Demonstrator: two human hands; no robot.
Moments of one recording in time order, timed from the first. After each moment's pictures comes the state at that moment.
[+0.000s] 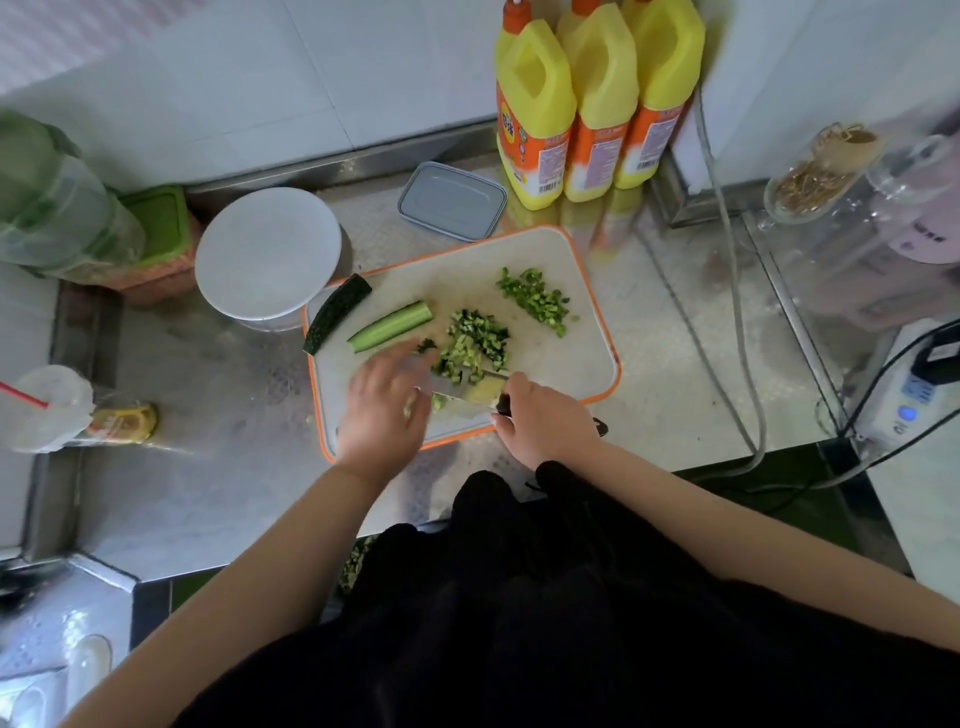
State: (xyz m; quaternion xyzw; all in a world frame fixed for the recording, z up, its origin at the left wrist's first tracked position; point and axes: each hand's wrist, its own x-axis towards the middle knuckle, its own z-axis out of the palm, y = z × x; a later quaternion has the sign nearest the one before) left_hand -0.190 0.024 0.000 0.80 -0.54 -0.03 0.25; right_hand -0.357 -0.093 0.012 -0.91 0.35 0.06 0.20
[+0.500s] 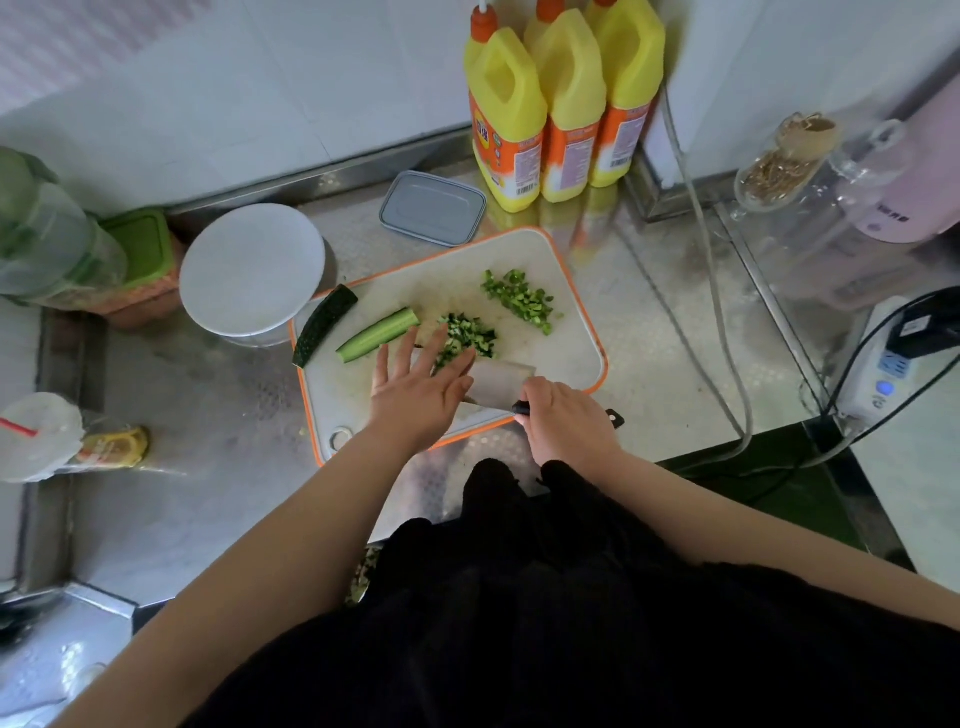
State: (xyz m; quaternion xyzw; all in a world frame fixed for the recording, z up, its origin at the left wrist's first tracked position) left_hand -0.199 -0.024 -0.002 0.81 -0.56 -0.17 -0.09; right_hand -0.391 -0.096 -0.005 -0.94 0.32 -0.09 0.11
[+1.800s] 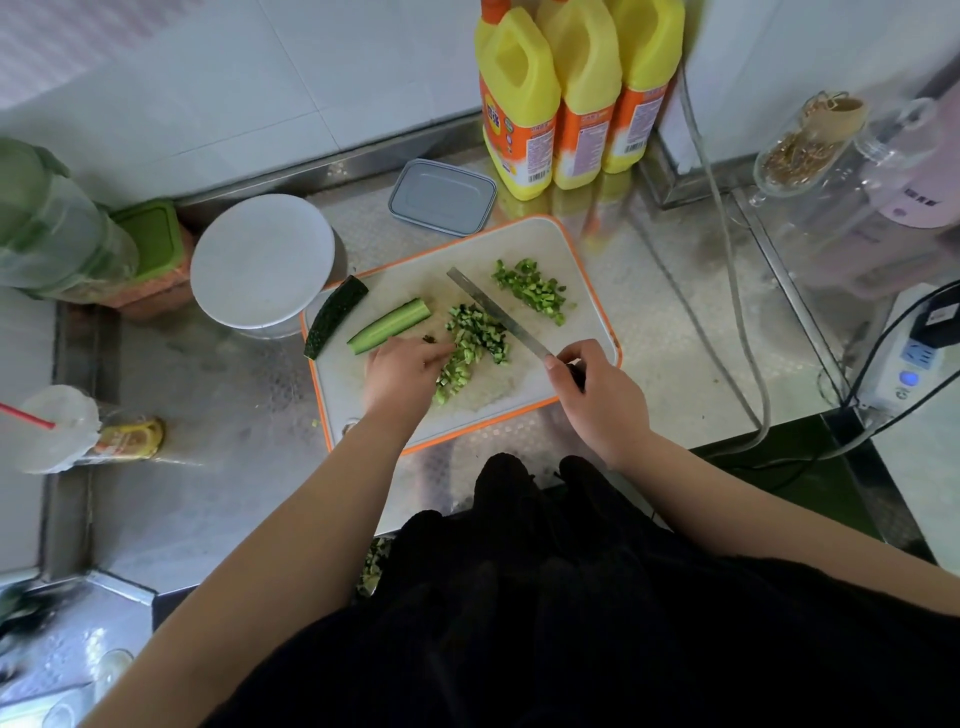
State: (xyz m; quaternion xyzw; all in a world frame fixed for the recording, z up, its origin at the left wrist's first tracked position) left_hand -0.175 -0.025 0.003 0.85 -0.46 -0.19 0.18; right_hand -0.395 -0.113 0.002 -0.78 0.50 -0.11 0.36
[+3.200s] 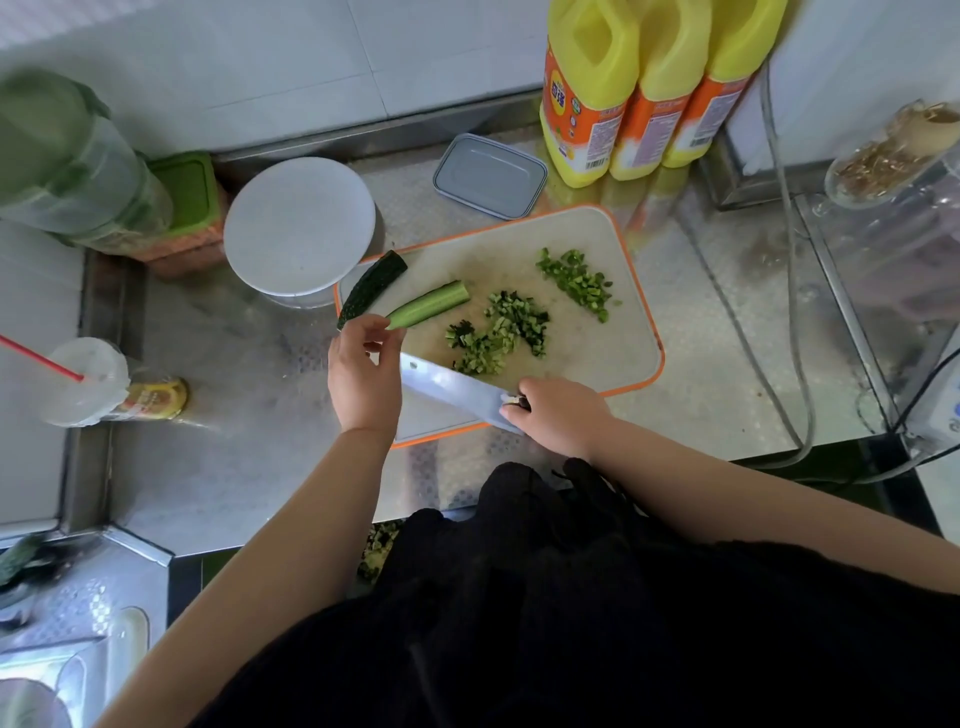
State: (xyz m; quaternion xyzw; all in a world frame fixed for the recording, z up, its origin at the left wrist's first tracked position) left_hand -0.146 0.028 0.000 0.85 -0.24 -0.08 0.46; right_hand -0.325 -0.090 -0.006 -0.87 0.34 0.19 0.31
